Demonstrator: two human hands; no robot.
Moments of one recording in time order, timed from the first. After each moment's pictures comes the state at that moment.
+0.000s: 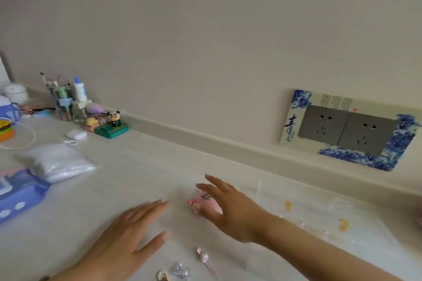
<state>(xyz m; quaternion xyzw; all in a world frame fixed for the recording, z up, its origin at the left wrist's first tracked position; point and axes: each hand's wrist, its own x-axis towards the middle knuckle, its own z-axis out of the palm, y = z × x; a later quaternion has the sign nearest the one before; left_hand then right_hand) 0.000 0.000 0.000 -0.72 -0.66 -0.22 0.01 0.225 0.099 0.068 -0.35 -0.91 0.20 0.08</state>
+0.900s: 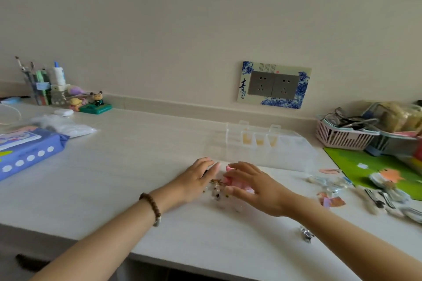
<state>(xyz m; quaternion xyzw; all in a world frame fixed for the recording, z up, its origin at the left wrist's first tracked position) 0.112 -0.077 -0.004 -0.74 -0.52 -0.29 -0.31 0.314 -0.090 0.014 -0.45 -0.87 0.12 0.15</state>
